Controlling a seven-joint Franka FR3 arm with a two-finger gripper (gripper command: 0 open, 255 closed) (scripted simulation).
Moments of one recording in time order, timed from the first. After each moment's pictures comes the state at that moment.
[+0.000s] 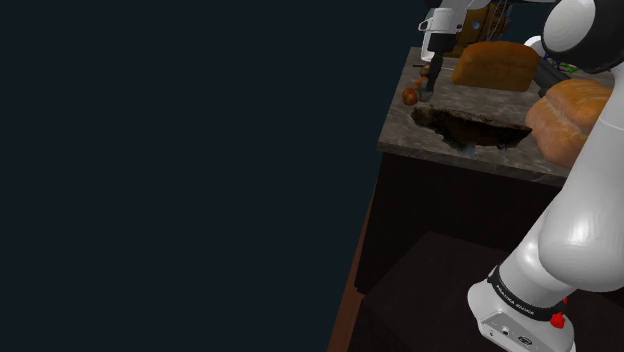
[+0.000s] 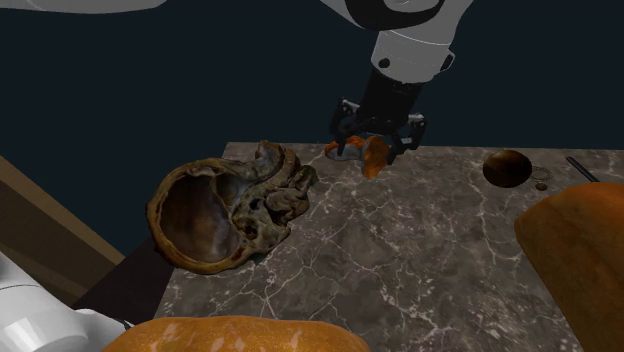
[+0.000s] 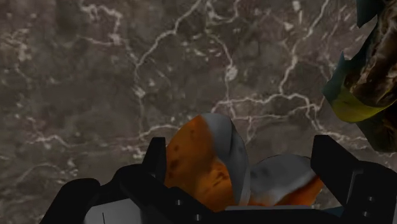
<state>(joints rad) 0.04 0.16 -0.69 -1.61 0.16 1.58 -1.08</state>
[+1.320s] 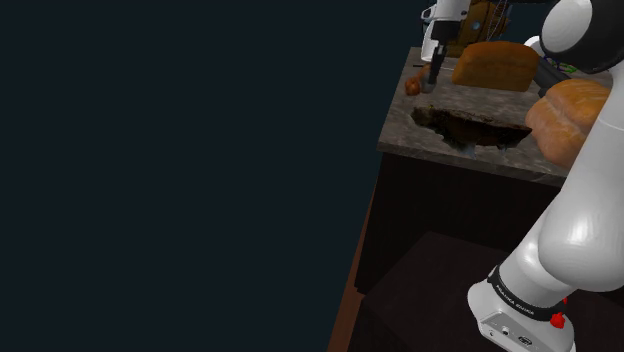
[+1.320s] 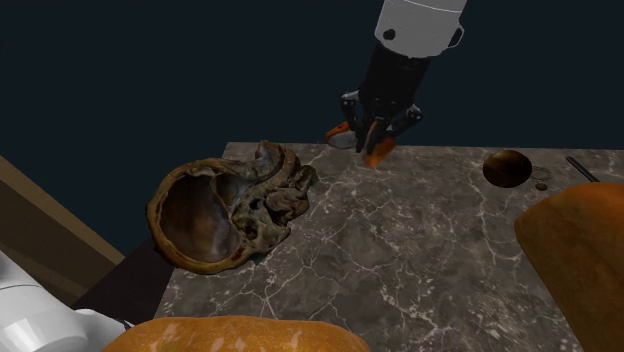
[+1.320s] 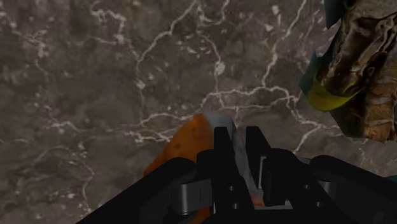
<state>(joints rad) 0.03 0.17 -0.69 -1.52 0.16 1.50 -1.08</state>
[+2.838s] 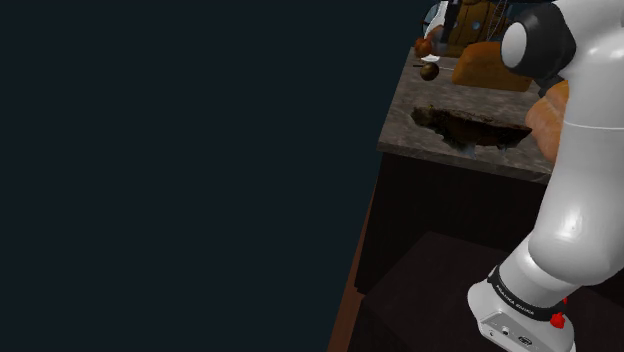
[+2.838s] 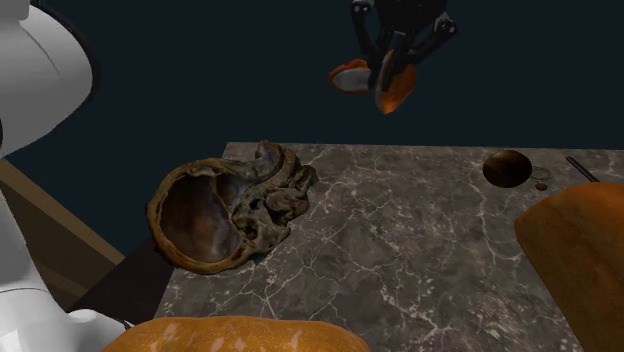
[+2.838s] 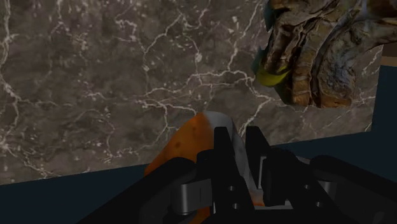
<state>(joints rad) -0.12 0.36 -0.70 -0.95 0.29 1.09 -1.11</state>
